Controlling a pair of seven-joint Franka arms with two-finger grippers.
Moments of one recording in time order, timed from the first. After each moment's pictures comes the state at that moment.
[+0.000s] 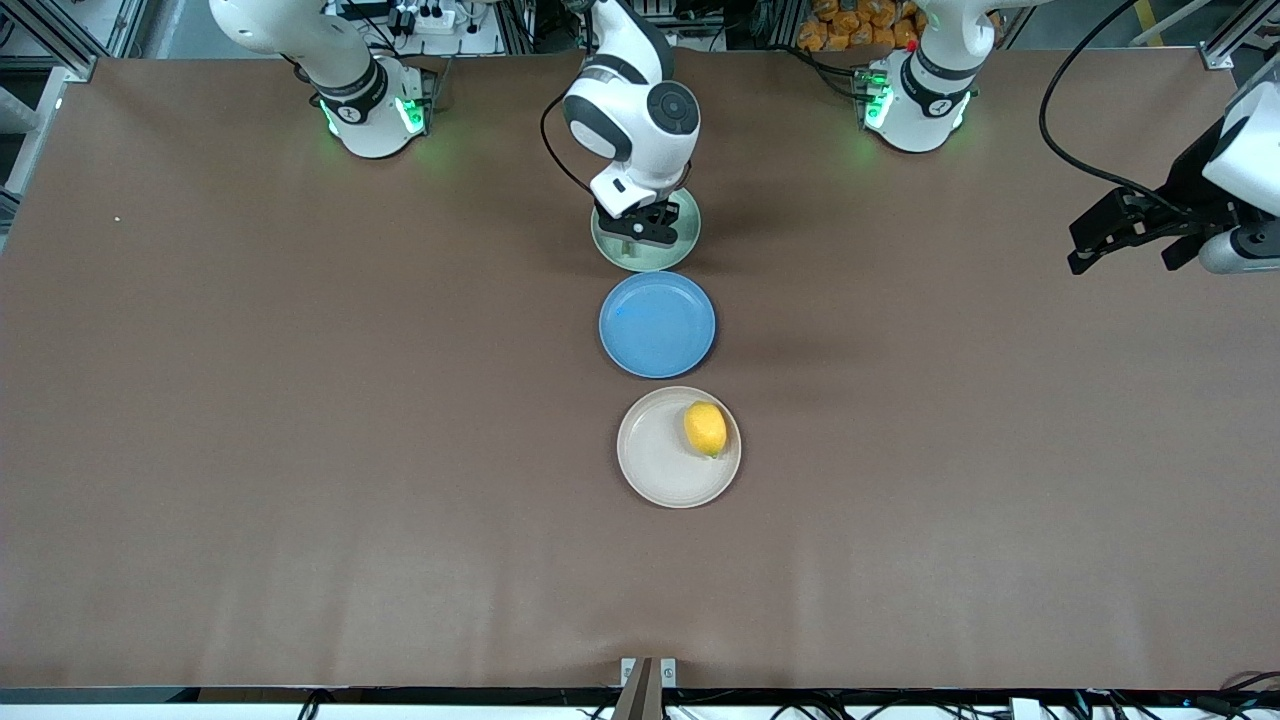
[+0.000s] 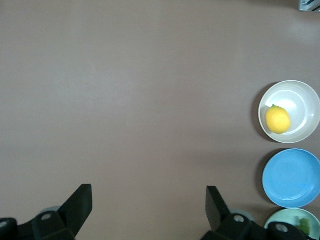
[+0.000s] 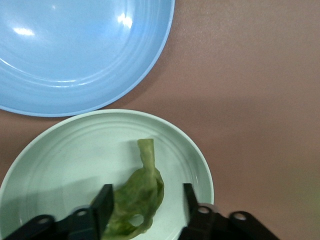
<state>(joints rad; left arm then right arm) 0.07 -0.01 -0.19 -1.54 -0.02 1.61 -0.17 1.11 0.49 -0.03 -1.89 0.01 2.15 1.20</state>
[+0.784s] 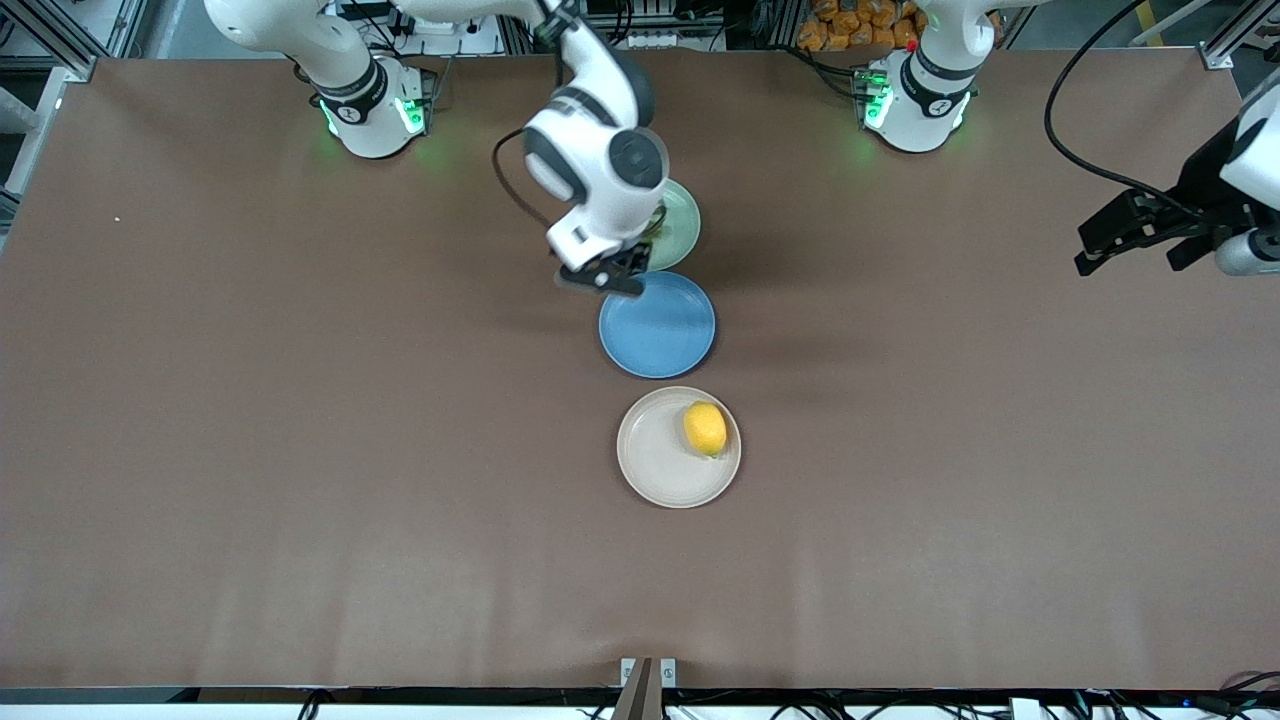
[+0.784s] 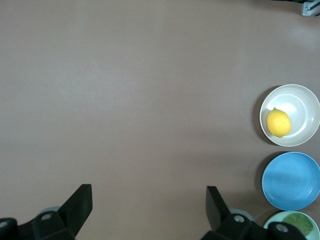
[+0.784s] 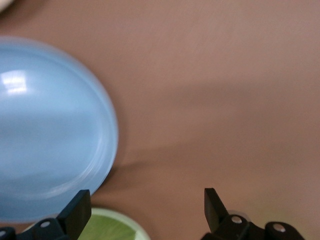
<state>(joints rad) 0.09 -0.01 -0.18 -1.54 -0.02 1.61 -0.17 0.89 0.45 -0.11 -1.76 0.00 1.97 0.90</state>
